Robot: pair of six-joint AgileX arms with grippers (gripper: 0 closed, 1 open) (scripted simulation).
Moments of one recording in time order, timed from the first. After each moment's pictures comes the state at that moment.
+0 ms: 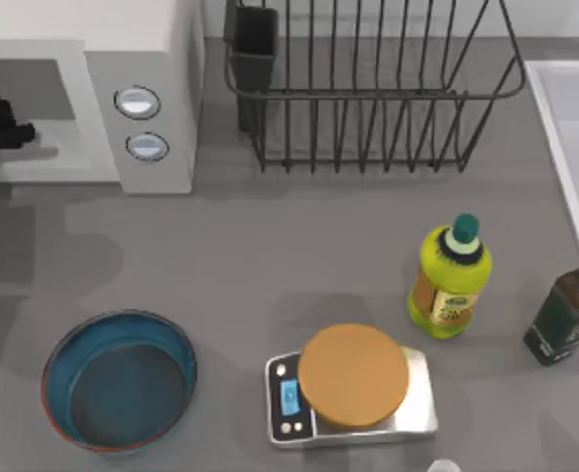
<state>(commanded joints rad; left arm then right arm) 0.18 2.32 1.03 1.20 0.16 0.04 0.00 0.00 0.00 0.00 0.00 0.00</state>
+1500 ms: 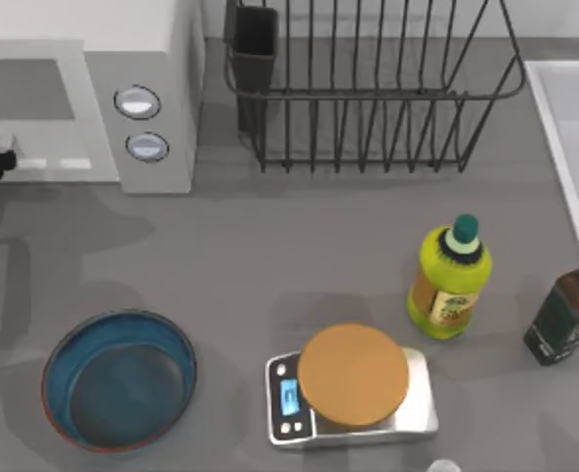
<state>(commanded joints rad) 0.21 2.02 0.77 1.01 0.24 0.10 0.00 0.00 0.00 0.00 0.00 0.00</state>
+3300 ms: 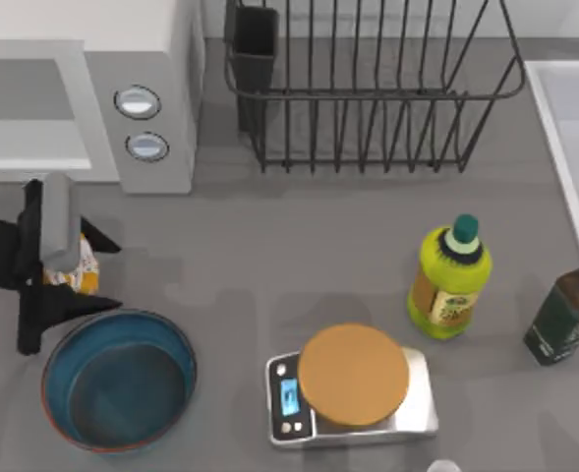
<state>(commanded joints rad) 0.08 1.89 0.94 -0.50 0.84 1.52 0.00 0.00 0.00 0.00 0.00 0.00</state>
